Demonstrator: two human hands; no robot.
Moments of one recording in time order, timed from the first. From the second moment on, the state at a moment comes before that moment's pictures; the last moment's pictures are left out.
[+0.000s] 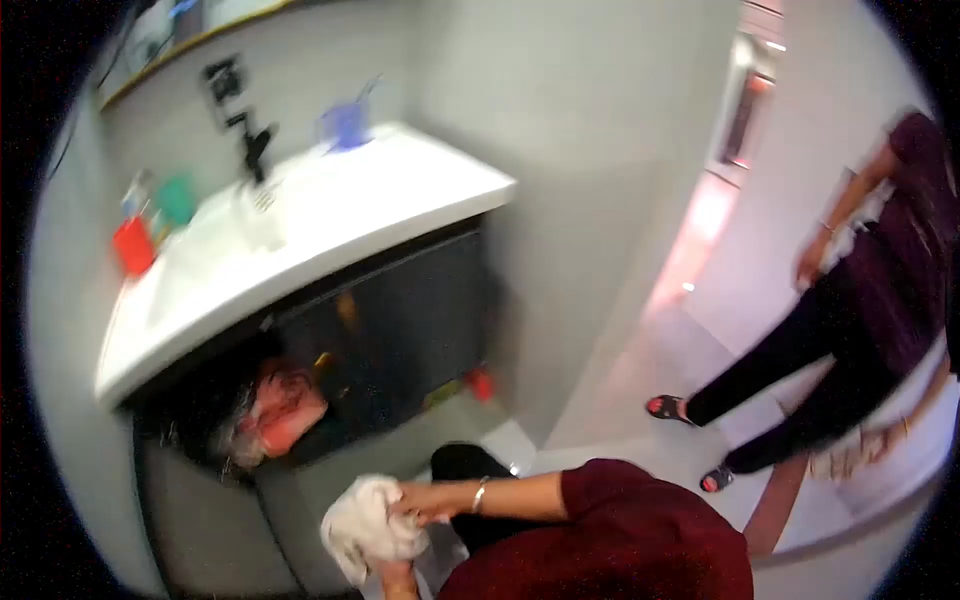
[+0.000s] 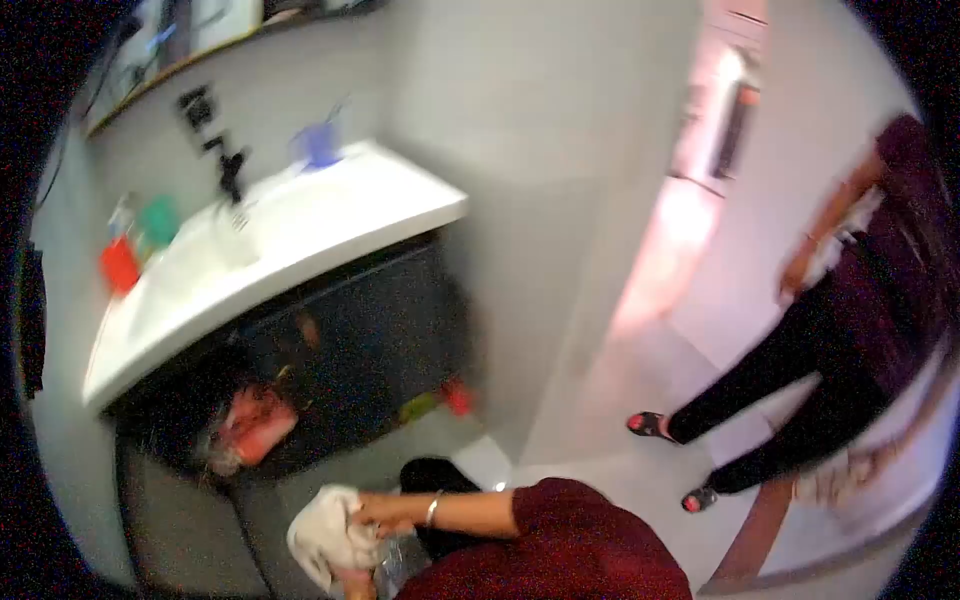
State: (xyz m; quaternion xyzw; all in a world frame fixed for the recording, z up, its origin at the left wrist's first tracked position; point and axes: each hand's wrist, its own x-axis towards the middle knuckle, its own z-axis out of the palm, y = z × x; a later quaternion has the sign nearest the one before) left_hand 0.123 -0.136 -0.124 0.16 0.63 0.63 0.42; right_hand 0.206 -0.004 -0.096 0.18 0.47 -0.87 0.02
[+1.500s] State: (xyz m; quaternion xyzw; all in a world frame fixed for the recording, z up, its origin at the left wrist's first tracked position) left_hand 0.118 -0.101 0.137 0.43 0.43 0.71 0.35; right_hand 0.302 0.047 0.085 0.09 0.88 -0.25 -0.40
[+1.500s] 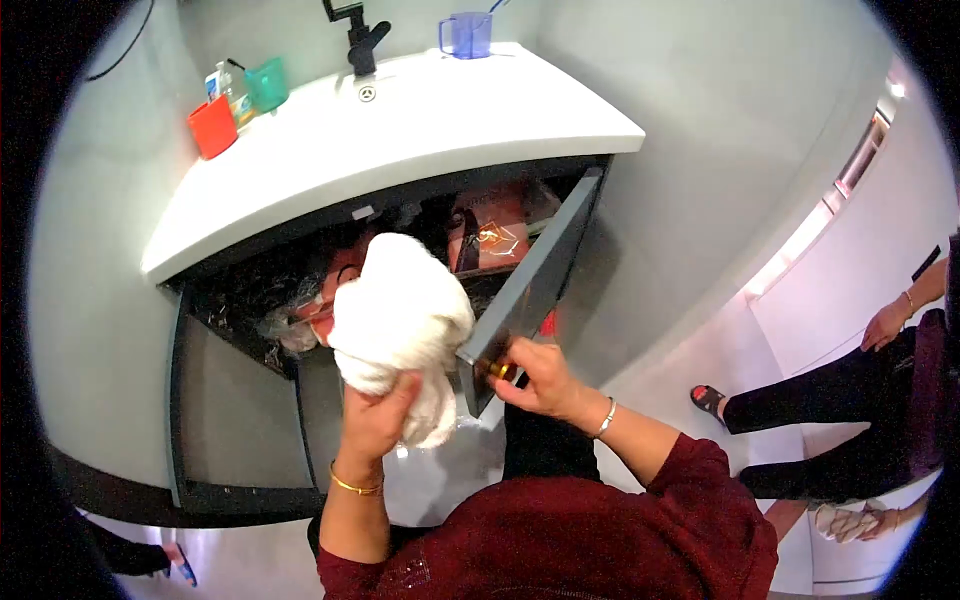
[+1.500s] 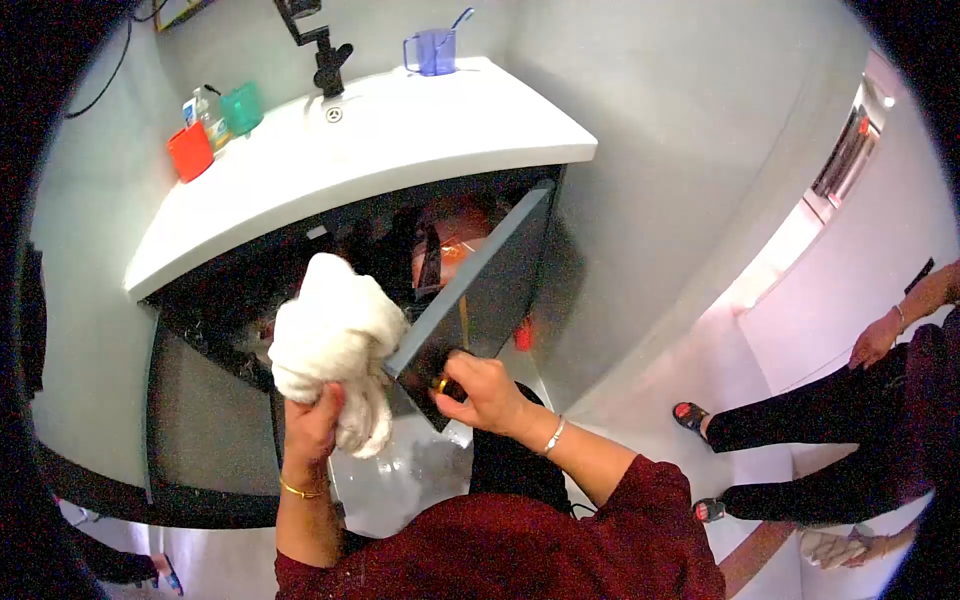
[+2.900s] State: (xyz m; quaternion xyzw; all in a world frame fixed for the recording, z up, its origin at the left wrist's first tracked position) left_hand 0.214 0.162 0.186 0.71 0.54 0.45 -0.03; right_hand 0.453 0.070 0.071 0.07 0.78 -0.47 -0.40
